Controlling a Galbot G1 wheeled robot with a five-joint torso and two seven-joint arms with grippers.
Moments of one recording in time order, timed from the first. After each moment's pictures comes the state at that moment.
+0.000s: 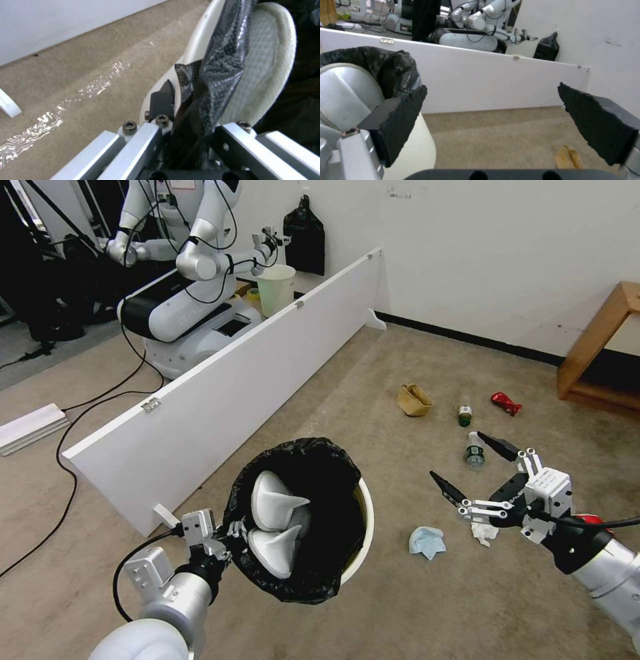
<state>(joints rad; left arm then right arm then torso) 1.65 -1.38 -0.49 -2.46 -0.68 0.61 -0.32 -1.93 0.77 1.06 2.43 0.65 0.04 -0.26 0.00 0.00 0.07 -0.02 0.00</state>
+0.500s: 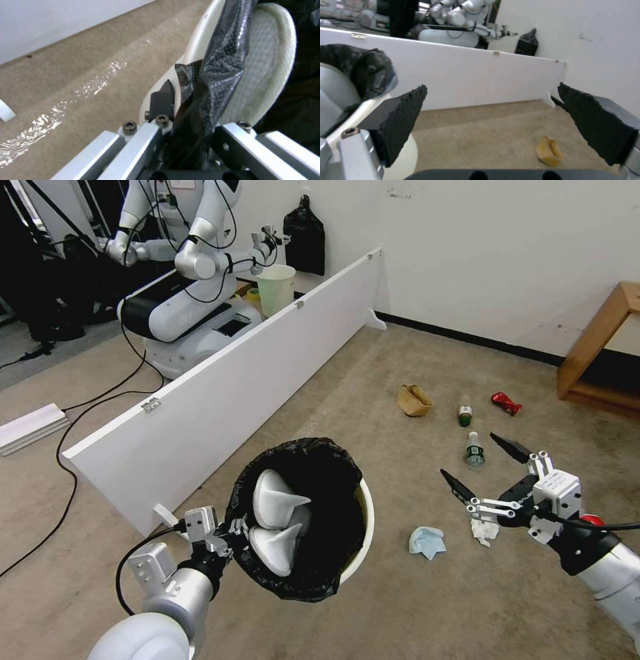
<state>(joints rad) 1.62 -1.36 -0.47 -2.44 -0.69 0.61 -0.32 -1.94 0.83 1.07 2.42 0.61 0.04 -0.23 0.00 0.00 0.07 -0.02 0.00</state>
